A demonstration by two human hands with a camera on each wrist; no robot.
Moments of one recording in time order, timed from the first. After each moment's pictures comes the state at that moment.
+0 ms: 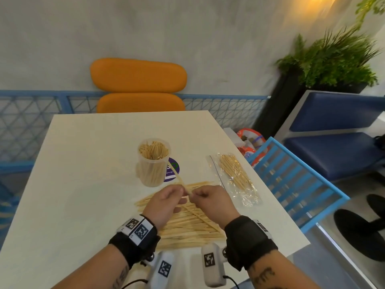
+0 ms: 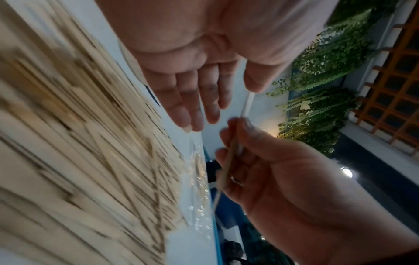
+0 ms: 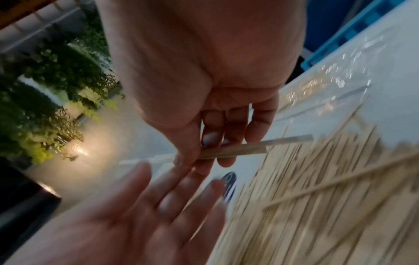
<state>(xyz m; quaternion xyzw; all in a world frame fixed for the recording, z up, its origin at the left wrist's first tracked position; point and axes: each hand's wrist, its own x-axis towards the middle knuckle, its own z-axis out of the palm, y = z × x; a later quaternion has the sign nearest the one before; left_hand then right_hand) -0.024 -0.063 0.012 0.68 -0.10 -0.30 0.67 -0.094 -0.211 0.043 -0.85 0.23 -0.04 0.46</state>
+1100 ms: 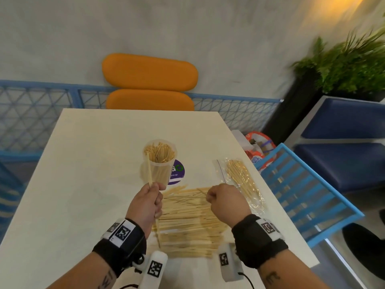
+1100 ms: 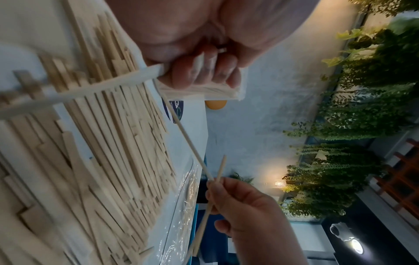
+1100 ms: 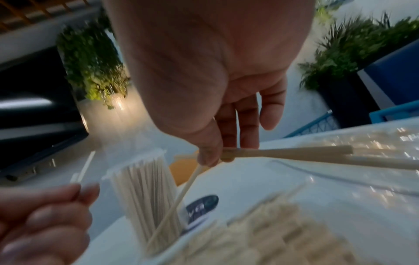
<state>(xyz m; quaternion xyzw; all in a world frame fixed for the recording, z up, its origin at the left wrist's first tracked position) 0.001 -0.045 0.003 0.58 0.06 -0.23 0.78 -0.069 -0.244 0.047 -0.96 0.21 0.06 0.16</state>
